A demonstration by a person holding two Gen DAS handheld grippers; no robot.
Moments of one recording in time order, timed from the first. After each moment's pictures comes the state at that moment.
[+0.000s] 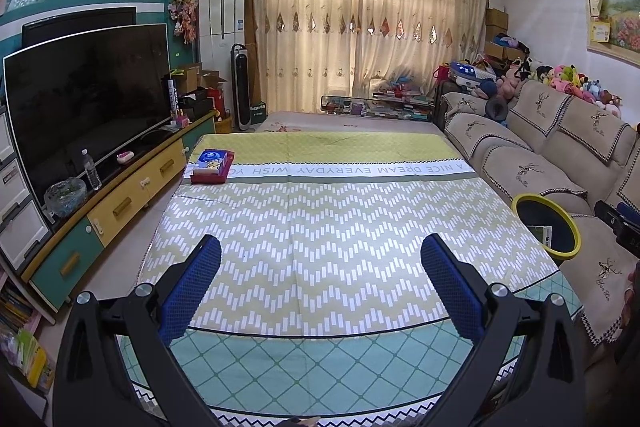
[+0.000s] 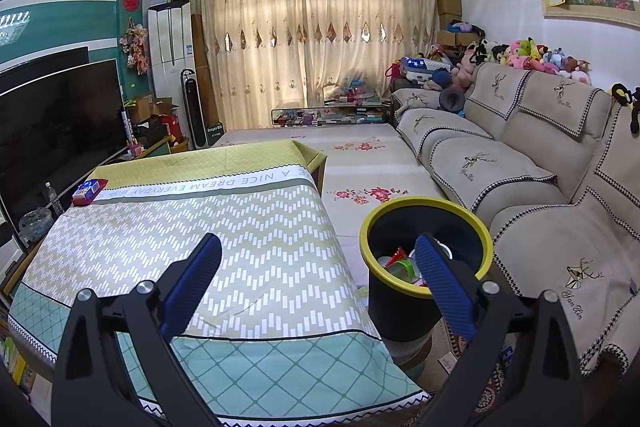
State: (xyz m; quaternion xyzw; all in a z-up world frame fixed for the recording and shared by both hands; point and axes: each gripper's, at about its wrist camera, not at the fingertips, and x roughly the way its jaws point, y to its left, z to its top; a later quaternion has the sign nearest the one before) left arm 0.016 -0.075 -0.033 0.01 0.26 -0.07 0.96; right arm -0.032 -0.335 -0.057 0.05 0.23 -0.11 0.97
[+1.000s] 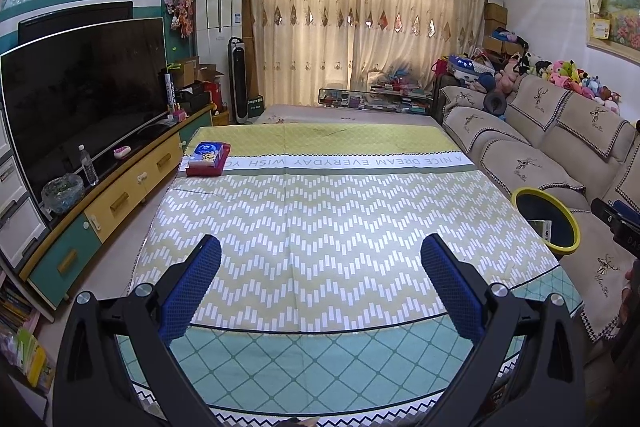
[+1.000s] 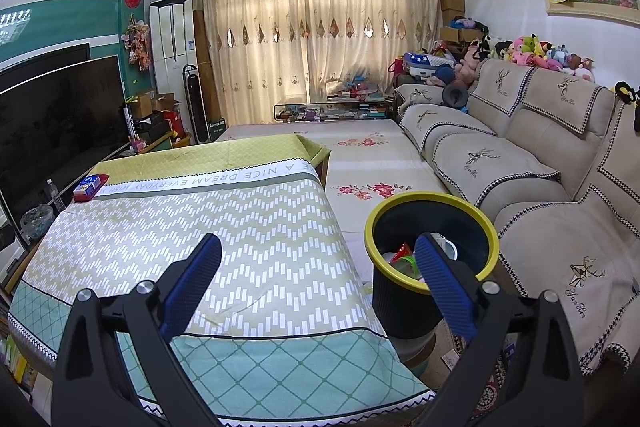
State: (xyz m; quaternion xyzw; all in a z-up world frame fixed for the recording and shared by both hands) left arm 0.022 -0.071 -0.036 0.01 0.27 -0.08 0.96; right arm -0.026 -0.332 -0.063 0.05 0.23 -0.11 0.97
